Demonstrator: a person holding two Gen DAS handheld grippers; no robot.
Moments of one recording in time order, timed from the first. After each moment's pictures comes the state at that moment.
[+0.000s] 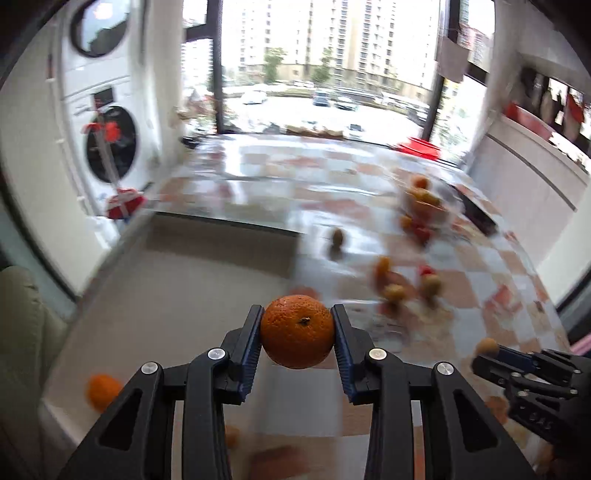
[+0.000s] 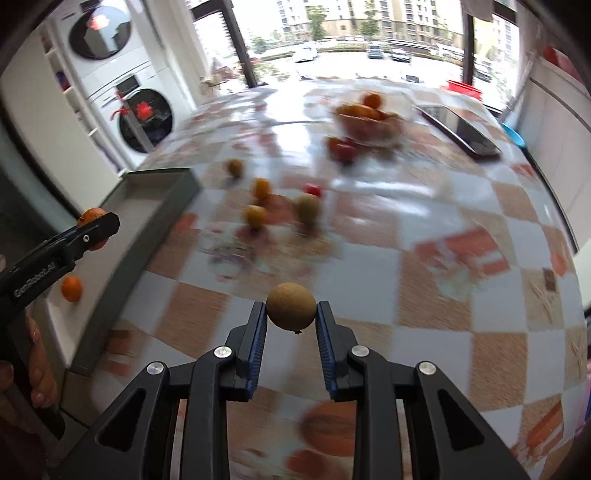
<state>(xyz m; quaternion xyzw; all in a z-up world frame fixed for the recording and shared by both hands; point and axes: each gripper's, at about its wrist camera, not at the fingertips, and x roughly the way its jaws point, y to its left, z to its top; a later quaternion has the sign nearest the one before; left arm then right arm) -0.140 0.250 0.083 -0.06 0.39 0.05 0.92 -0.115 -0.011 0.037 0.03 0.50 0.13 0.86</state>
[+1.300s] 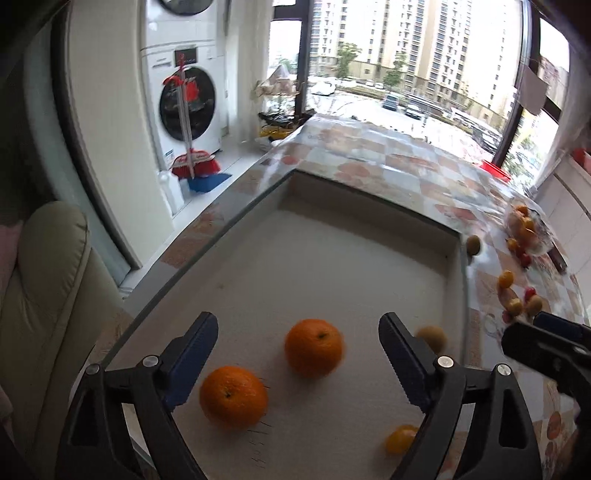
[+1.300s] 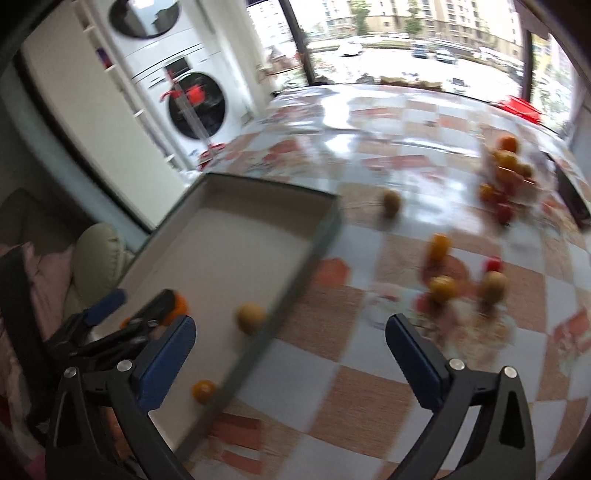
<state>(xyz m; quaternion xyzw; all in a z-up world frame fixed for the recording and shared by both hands) -0.161 0.349 0.043 -0.11 0.40 0.16 0.90 -0.071 0.115 0.044 0.03 0.50 0.20 0.84</state>
